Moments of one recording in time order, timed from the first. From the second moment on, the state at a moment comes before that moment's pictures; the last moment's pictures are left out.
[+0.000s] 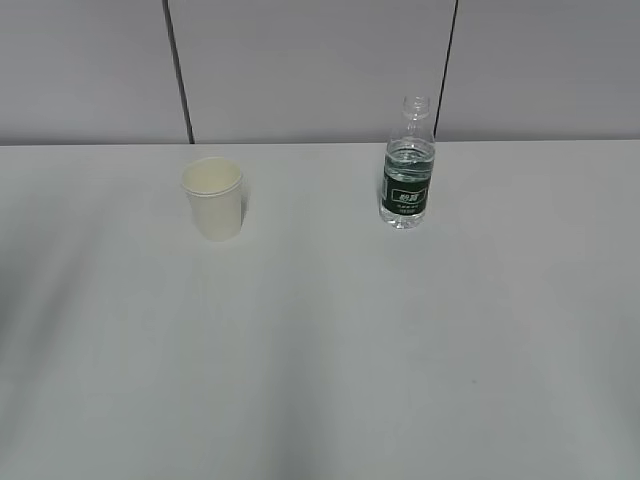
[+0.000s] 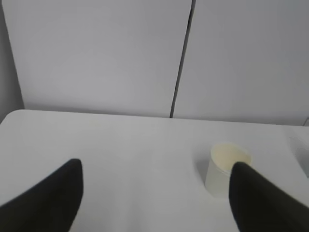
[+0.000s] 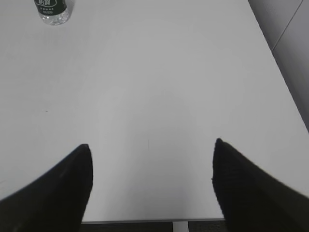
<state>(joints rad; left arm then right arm) -0.05 0.75 -0.58 -0.08 0.15 0.01 -0.09 -0.02 -0.50 -0.03 1.14 -0.08</state>
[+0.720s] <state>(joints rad) -0.35 1.50 -0.58 -0.07 -0.45 0.01 -0.09 -0.02 -0.50 -0.03 1.14 -0.08</state>
